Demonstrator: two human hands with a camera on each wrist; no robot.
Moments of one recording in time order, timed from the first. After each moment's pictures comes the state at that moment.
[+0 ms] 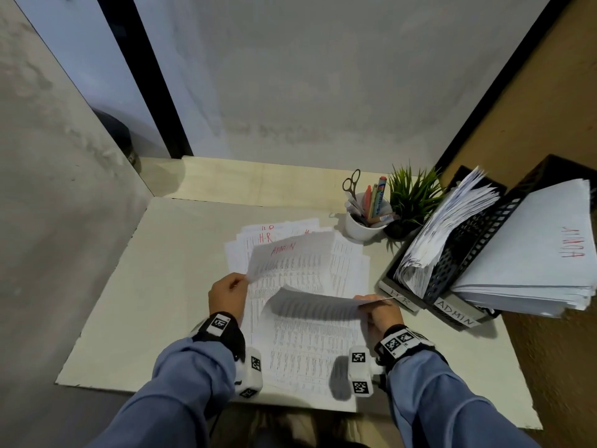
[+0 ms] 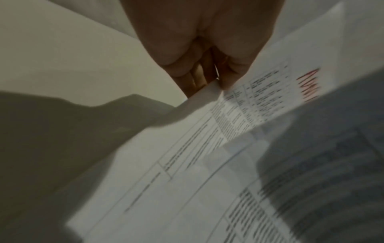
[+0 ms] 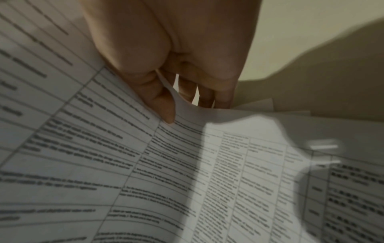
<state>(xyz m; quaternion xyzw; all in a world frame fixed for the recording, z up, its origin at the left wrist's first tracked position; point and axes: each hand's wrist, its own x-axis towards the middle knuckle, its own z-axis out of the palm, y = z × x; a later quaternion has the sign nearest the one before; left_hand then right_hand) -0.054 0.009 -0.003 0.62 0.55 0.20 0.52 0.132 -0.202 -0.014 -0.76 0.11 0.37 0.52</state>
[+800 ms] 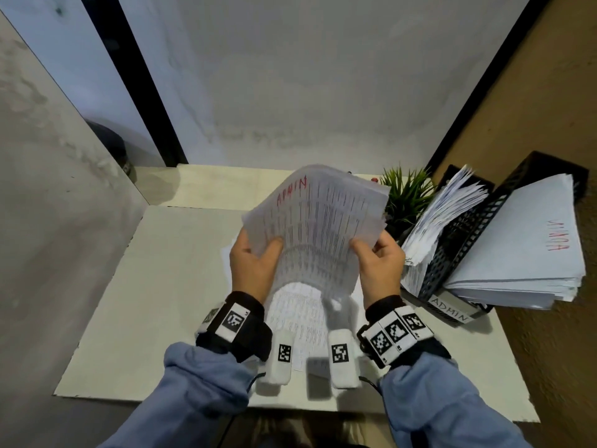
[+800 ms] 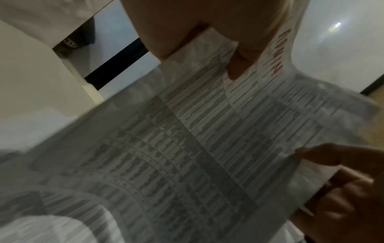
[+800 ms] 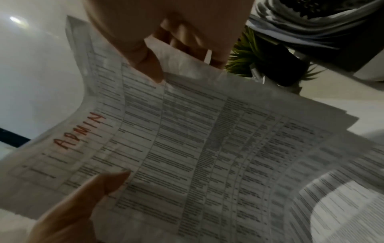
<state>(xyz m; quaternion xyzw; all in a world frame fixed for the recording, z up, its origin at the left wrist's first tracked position) -0.006 -0.020 0.099 0.60 0.37 0.35 0.62 0.105 -0.155 0.117 -0.66 -0.12 0.12 0.73</state>
